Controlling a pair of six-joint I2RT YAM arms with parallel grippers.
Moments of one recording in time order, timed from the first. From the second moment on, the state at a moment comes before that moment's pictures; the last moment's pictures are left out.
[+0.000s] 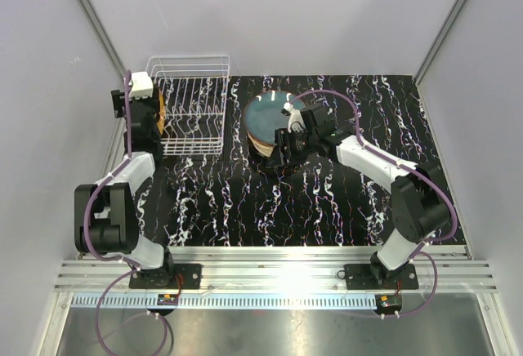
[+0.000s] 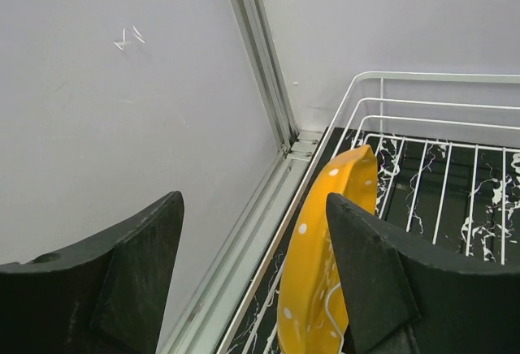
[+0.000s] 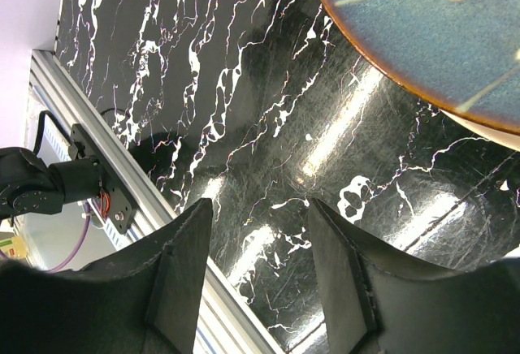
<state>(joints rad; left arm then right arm) 0.05 1.50 0.84 0.77 -0.39 0.30 0.54 1.67 1.19 -0.30 -0.54 0.38</state>
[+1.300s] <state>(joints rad) -0.03 0.96 0.81 0.05 -0.18 -0.14 0.53 1.47 1.24 -0.48 -0.19 0.54</state>
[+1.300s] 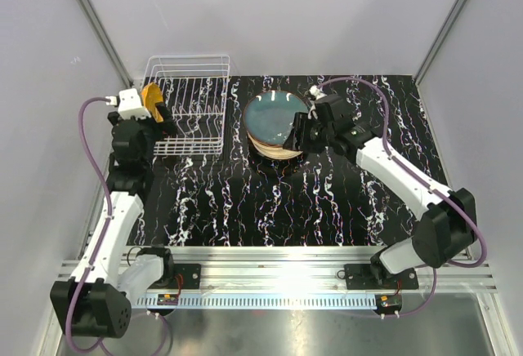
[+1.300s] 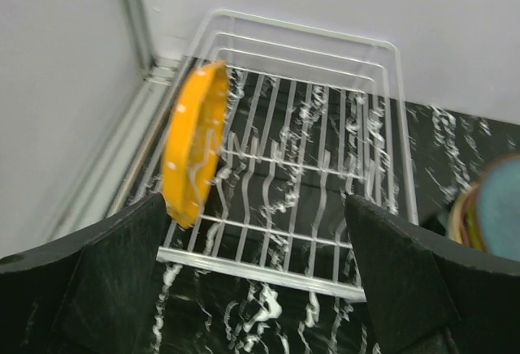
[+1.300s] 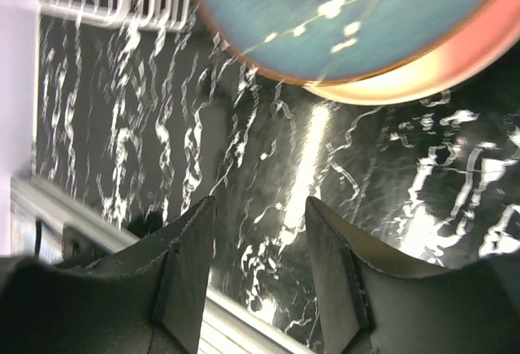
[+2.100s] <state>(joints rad) -0.36 0.77 0.71 0.00 -0.24 -0.05 0.34 1.68 1.41 -0.53 -0.10 0.61</state>
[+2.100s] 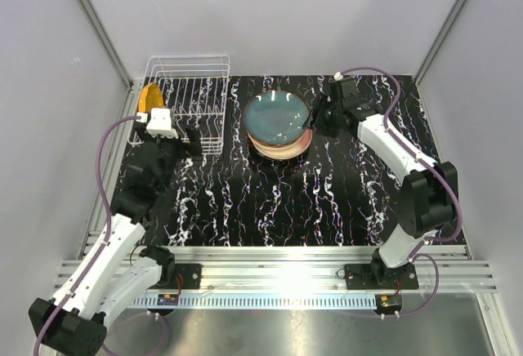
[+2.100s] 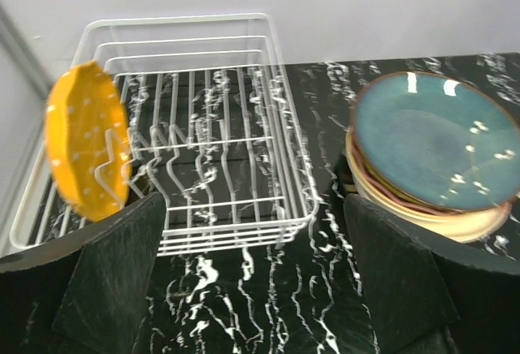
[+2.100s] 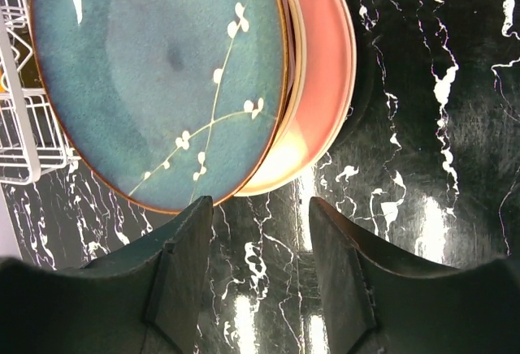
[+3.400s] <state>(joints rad) 0.06 1.58 1.16 0.13 -0.42 -0.16 0.33 1.52 1.35 -0.50 -0.25 0.51</state>
